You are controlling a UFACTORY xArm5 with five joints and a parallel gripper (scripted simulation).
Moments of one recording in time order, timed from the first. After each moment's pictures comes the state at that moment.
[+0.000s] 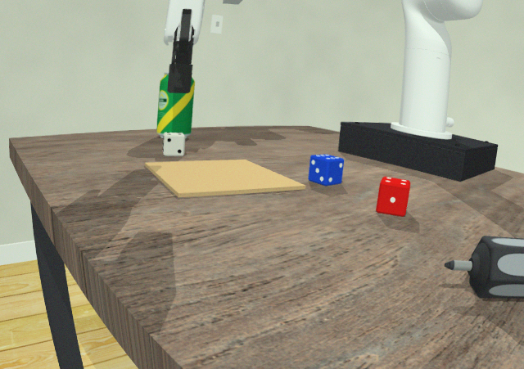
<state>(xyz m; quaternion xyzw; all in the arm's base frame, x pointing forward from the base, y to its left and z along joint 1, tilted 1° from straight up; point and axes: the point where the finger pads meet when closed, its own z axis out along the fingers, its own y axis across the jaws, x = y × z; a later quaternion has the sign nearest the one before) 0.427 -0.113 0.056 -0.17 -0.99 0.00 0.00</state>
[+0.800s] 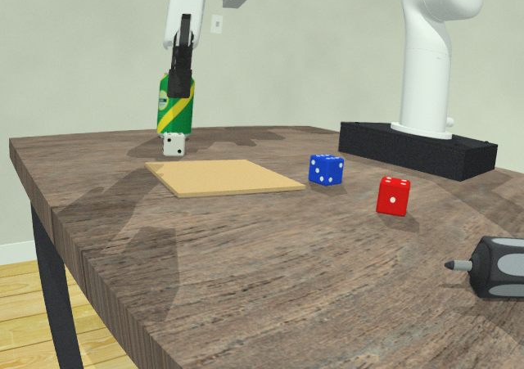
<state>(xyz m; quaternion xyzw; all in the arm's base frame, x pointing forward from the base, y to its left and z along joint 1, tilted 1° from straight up) 0.427 -0.113 0.049 -0.17 -0.99 0.00 0.00</state>
